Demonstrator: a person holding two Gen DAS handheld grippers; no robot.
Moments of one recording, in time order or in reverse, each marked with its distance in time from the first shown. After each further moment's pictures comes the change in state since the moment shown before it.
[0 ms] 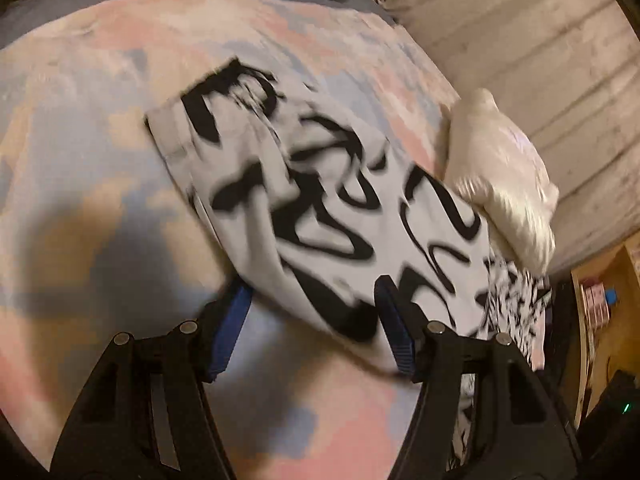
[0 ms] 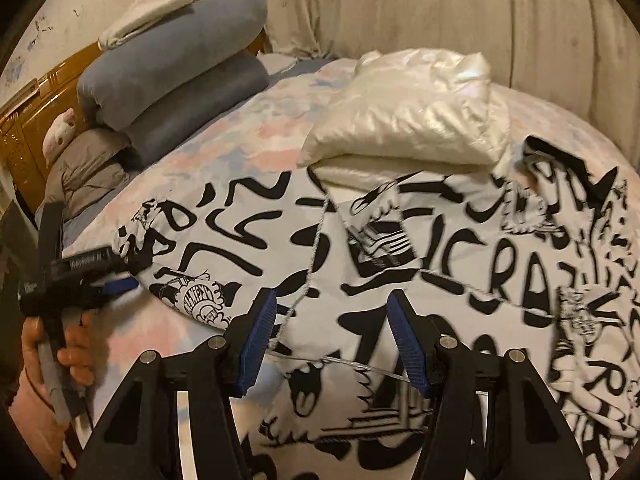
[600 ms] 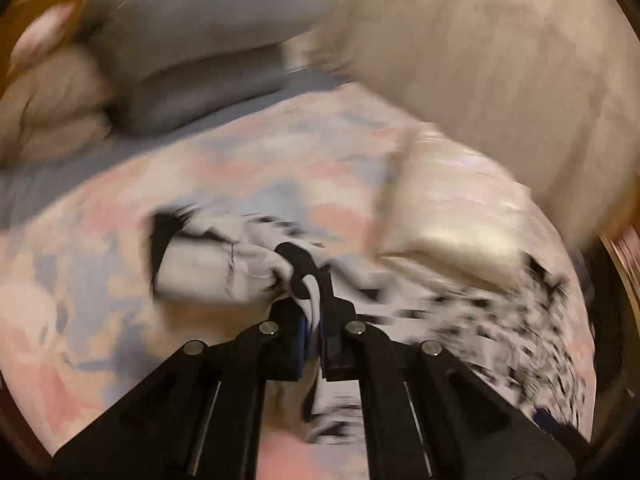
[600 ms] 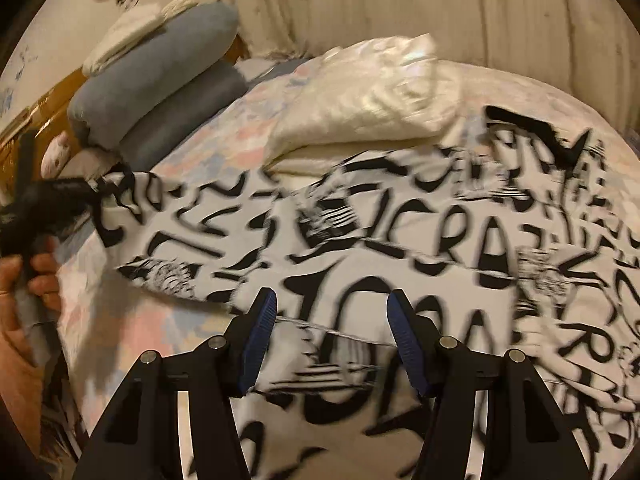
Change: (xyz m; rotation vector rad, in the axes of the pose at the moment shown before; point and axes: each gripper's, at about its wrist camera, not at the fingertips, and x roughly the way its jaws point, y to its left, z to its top) left arm -0.068 -0.186 -0.014 0.350 -0.263 0.086; right arm -0.050 -0.079 -0.038 0.116 -0.011 -0.031
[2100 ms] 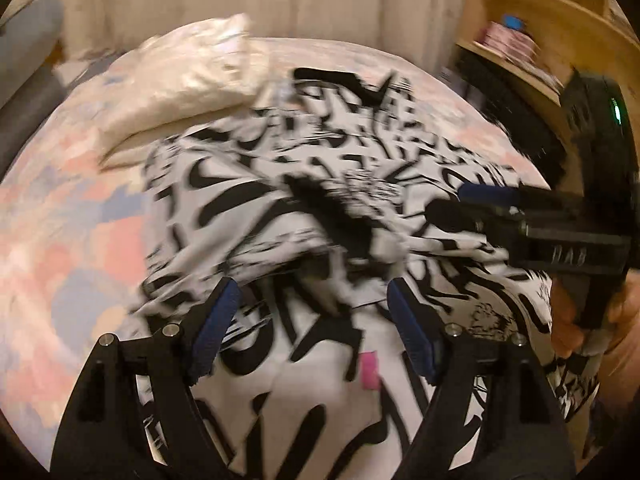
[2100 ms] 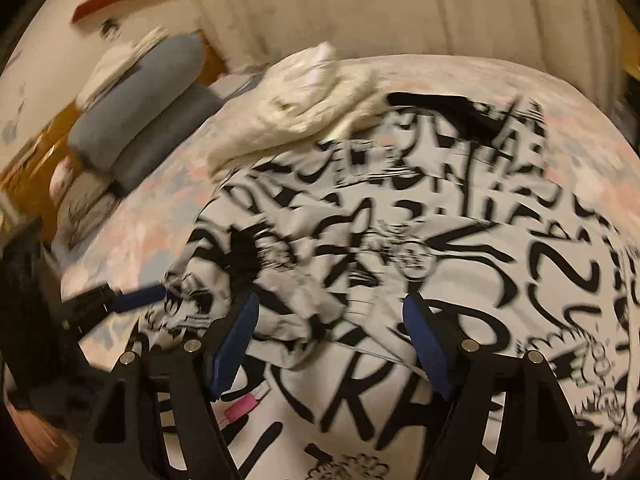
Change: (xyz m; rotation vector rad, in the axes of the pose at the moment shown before) left arm -0.017 -0.242 -0.203 0.511 0.251 -0.326; right arm -0.070 -0.183 -0.021 0.028 0.026 0.041
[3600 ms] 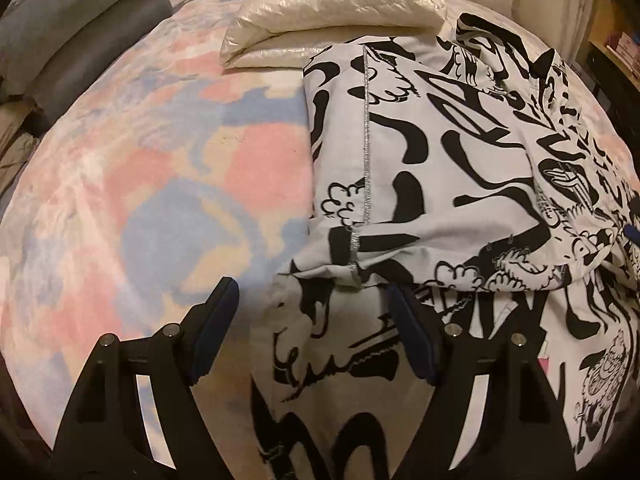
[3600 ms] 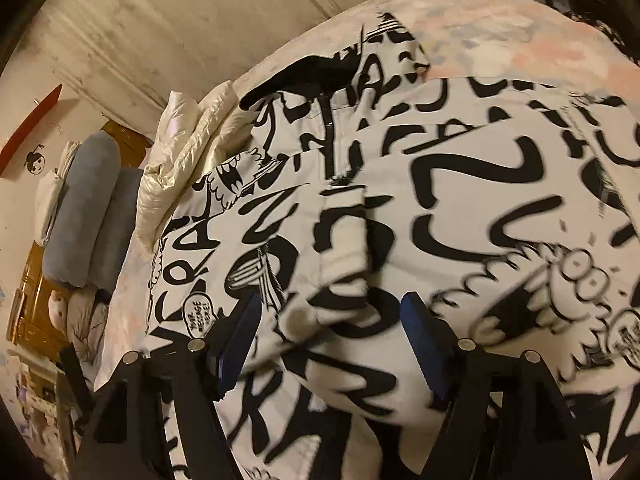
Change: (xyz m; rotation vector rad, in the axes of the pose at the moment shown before) left arm 0.061 0.099 -0.021 -0.202 0.195 0.379; right arm 0.019 -0.165 -0.049 0.504 -0.002 0.013
